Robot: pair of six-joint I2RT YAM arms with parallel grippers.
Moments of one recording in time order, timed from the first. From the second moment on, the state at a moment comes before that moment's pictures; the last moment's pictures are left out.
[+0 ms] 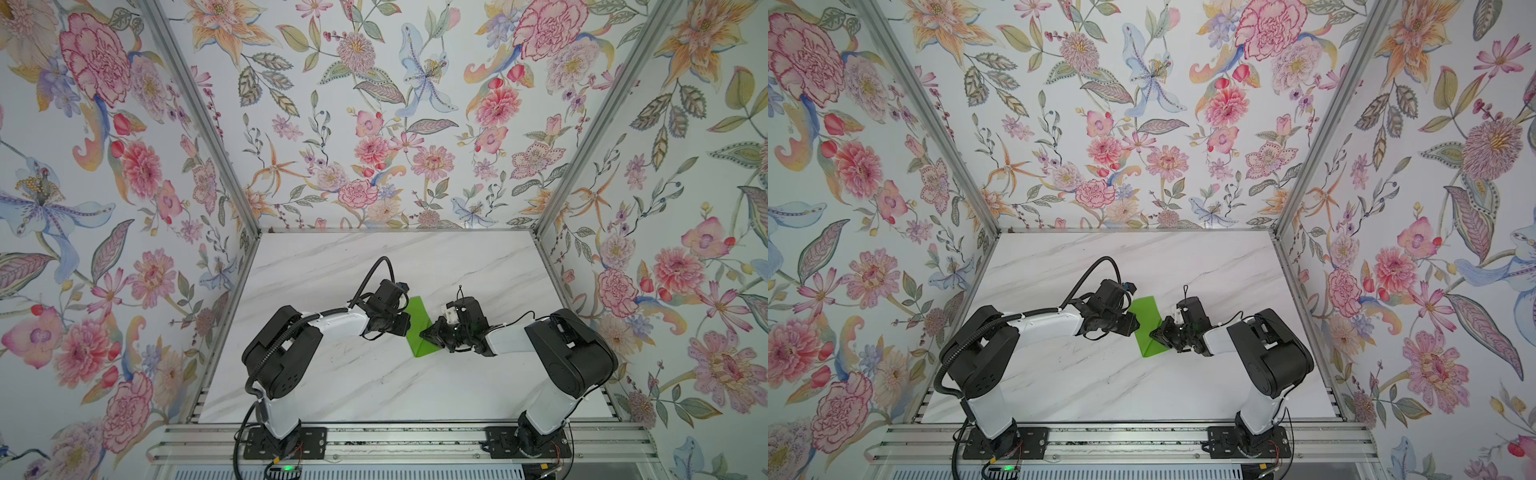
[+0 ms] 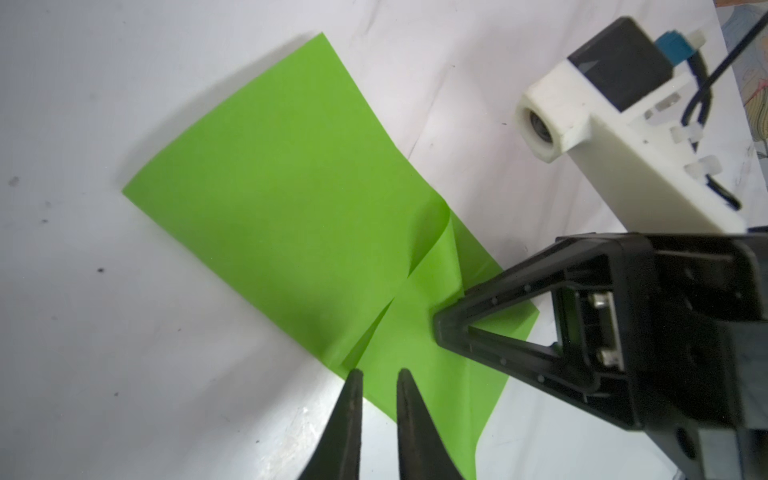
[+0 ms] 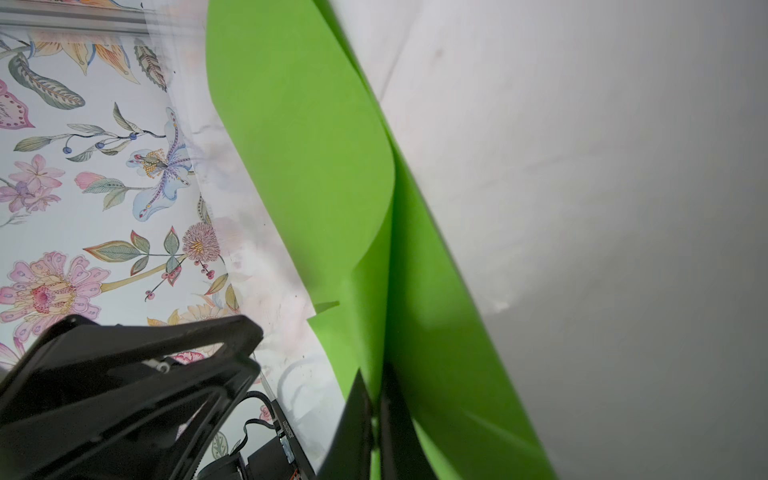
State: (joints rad) left arm -0.72 1.81 1.06 -0.20 0.25 -0.36; right arm 0.49 1.73 0.59 0.34 -0.57 1.06
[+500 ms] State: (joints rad) left arm -0.75 1.89 1.09 -0.20 0.30 -0.37; right arm 0.49 1.74 0.59 0.34 -0.57 1.06
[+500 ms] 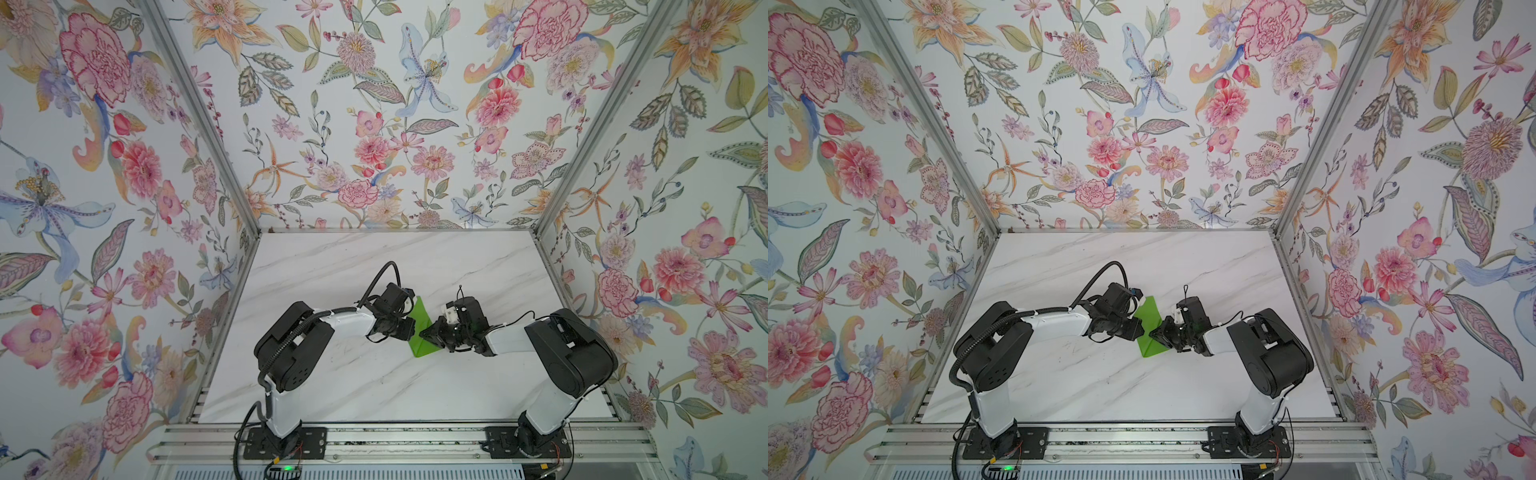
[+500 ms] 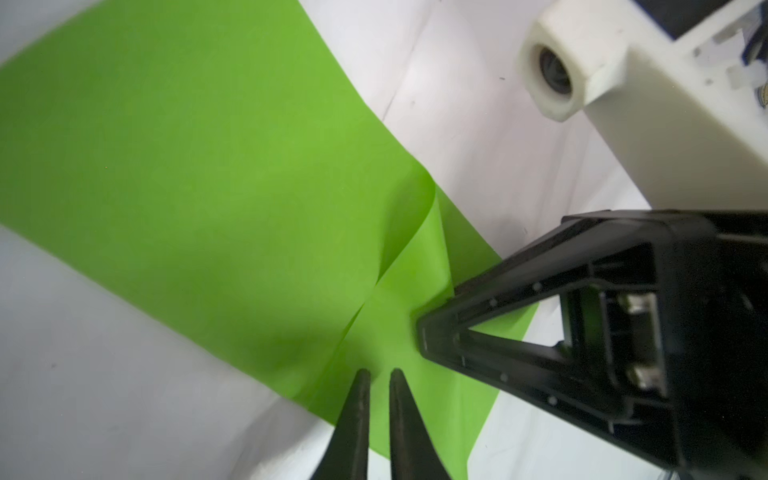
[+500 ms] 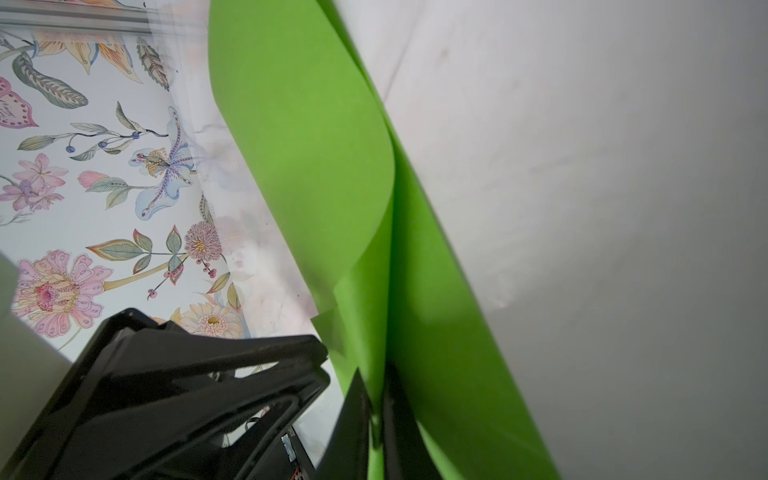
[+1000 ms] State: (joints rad) left arm -0.75 1.91 1.10 -0.22 0.28 -0.37; right arm 0.48 1.74 0.60 0.32 -0.58 1.05
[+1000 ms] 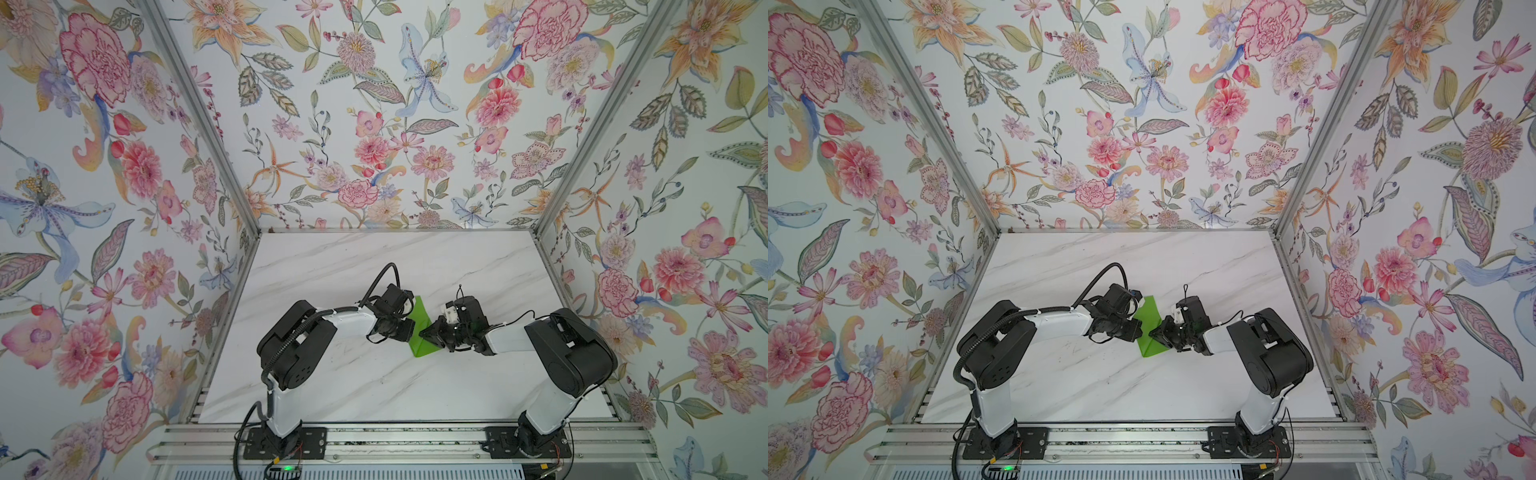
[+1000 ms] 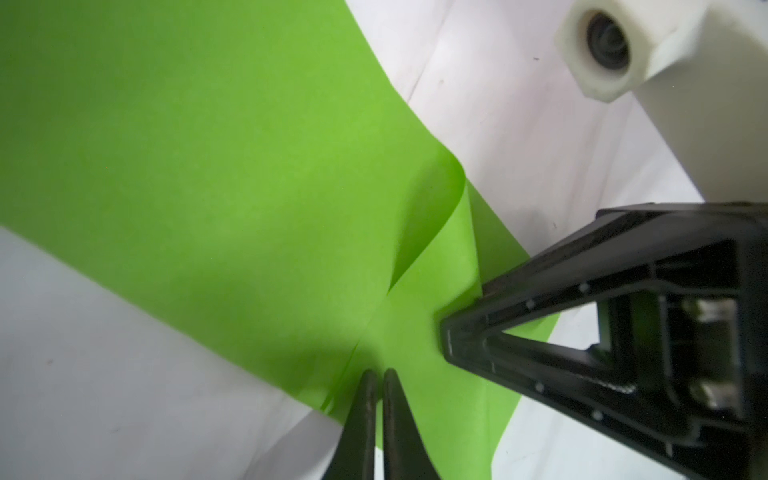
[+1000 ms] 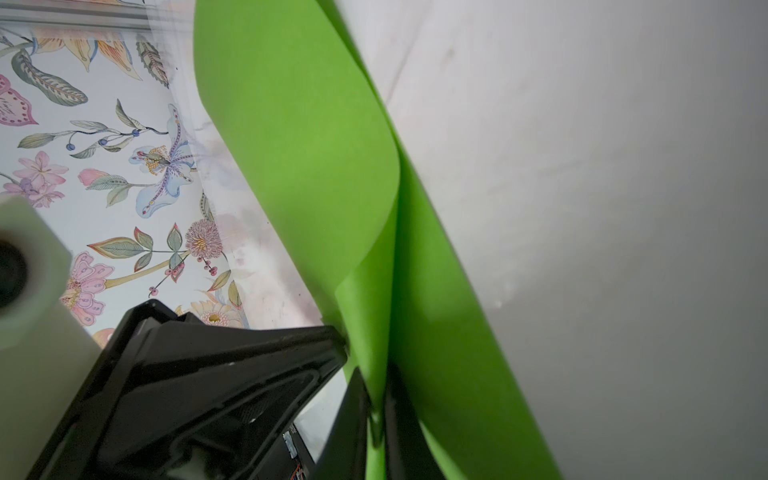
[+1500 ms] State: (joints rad) left arm -0.75 1.92 1.11 -0.22 0.29 -0.37; right arm 0.48 1.58 0.74 -0.01 -0.52 0.98
